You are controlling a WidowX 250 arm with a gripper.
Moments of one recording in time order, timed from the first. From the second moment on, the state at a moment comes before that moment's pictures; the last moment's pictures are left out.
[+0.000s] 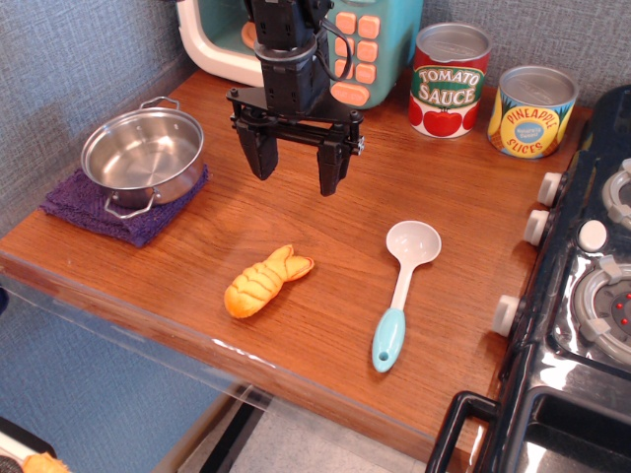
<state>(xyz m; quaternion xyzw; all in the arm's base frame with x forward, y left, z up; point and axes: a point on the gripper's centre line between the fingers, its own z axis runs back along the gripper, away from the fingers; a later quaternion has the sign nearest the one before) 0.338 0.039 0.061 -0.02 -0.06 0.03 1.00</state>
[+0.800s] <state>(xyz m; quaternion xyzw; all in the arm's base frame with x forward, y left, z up) 0.301 -0.041 0.046 -0.03 -0.04 -0.03 1.00</state>
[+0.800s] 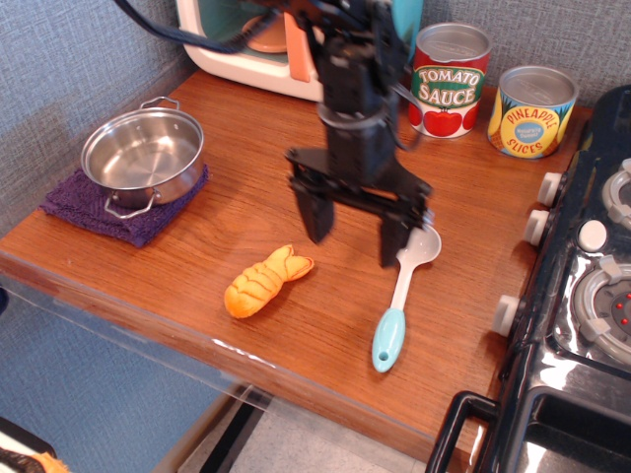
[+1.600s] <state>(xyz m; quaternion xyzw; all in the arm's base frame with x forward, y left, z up) 0.263 -0.073 0.013 0.02 0.01 0.13 0.99</state>
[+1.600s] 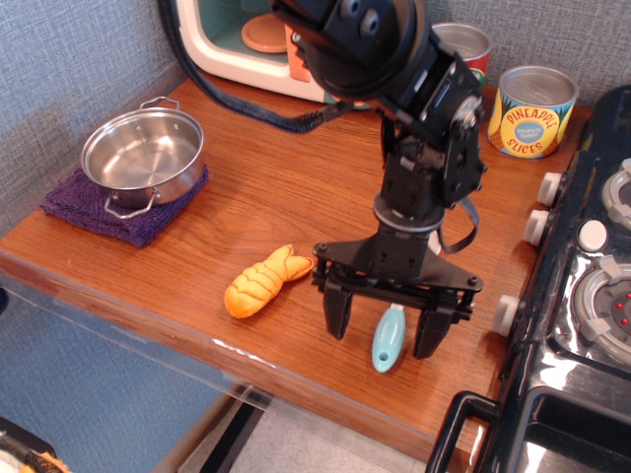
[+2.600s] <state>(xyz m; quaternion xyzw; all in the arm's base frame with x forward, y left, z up) 0.276 -0.074 0.008 -0.02 -0.02 0.13 0.99</state>
